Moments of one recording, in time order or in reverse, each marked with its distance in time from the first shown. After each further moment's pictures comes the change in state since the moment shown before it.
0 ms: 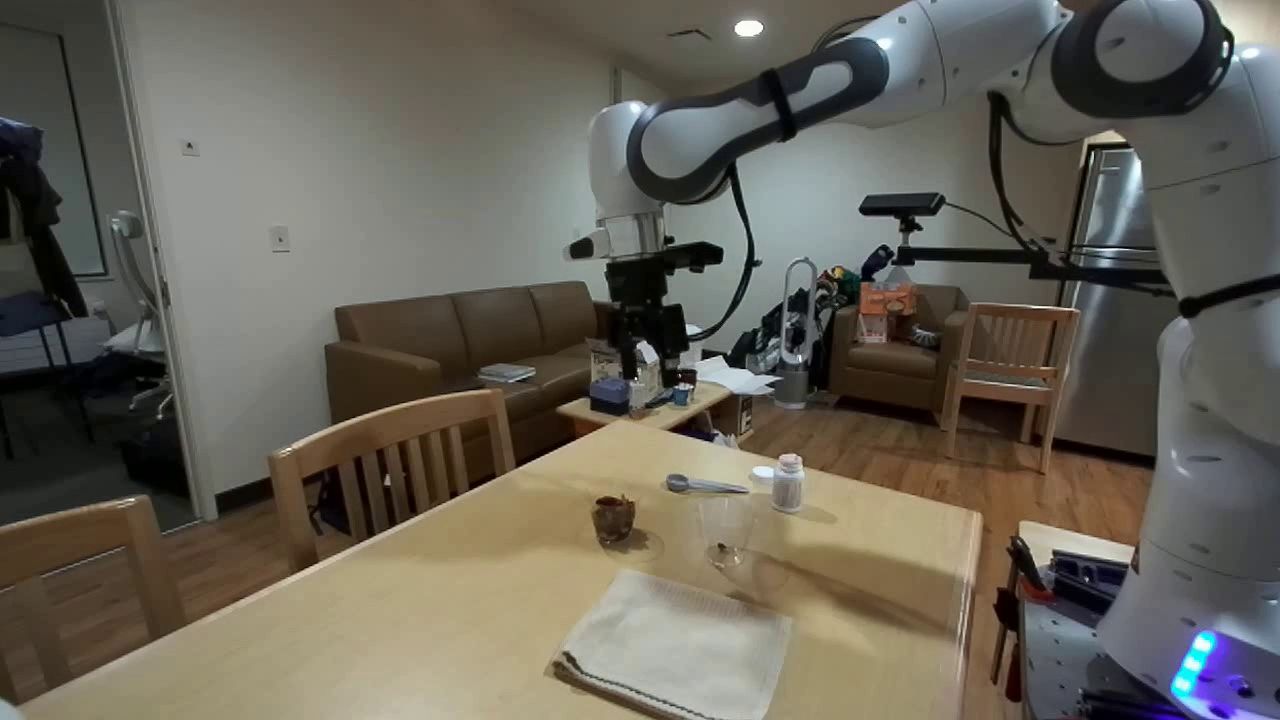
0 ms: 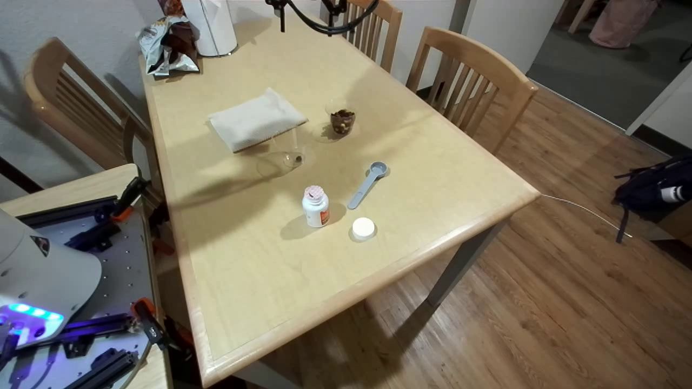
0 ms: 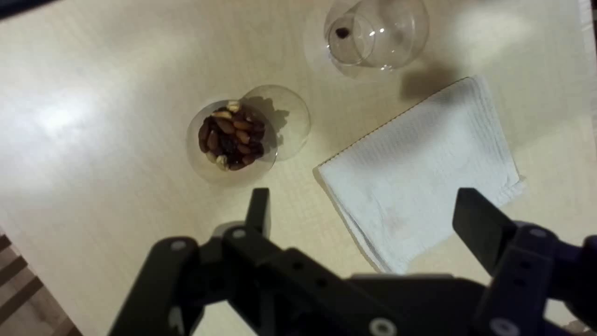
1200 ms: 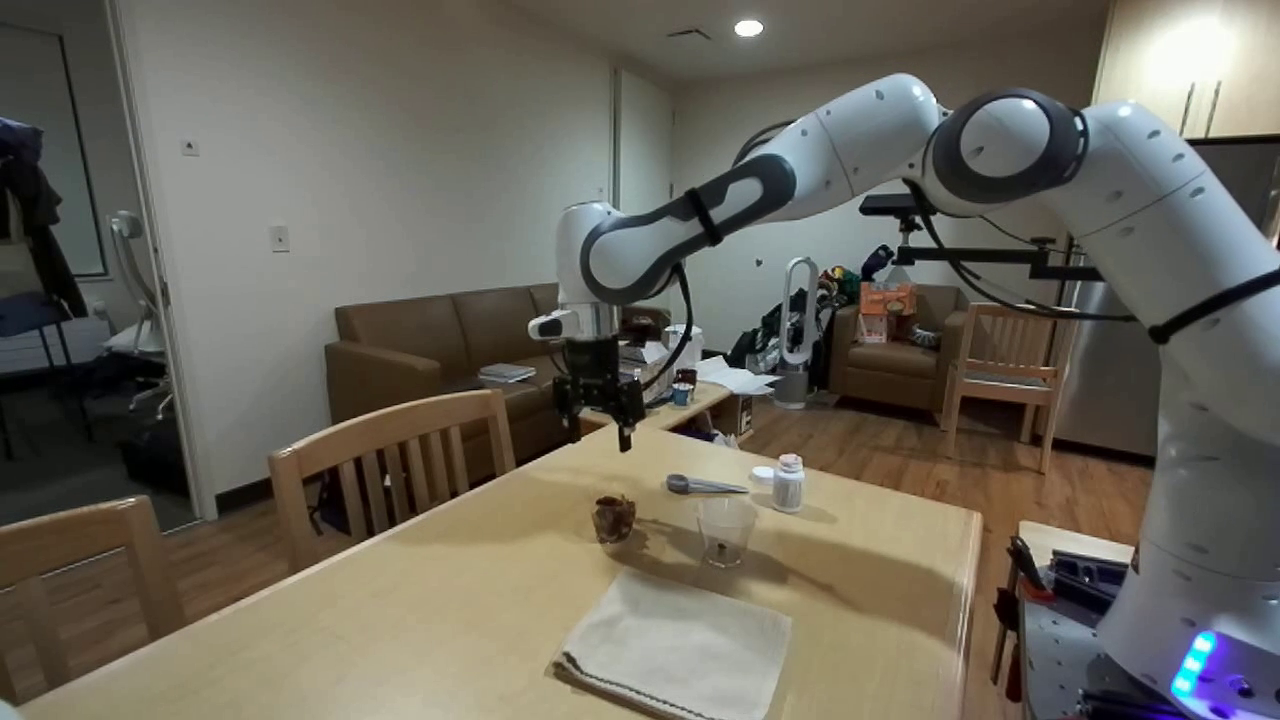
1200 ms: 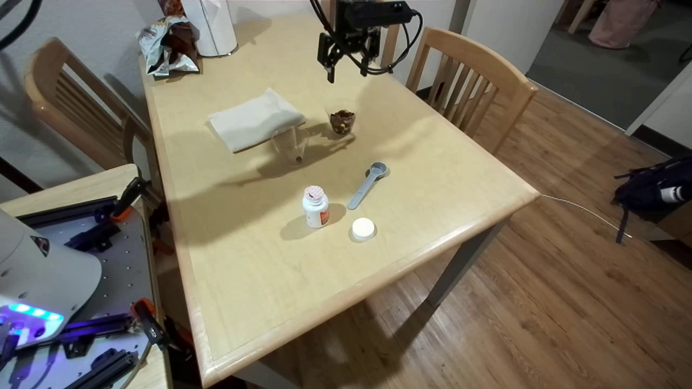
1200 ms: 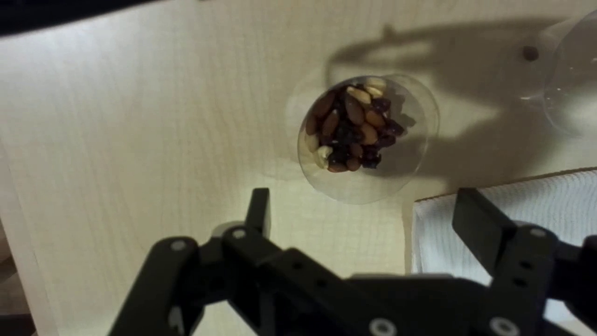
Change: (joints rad) arm -0.026 0.334 -0.007 0.213 -0.040 0.178 -0.426
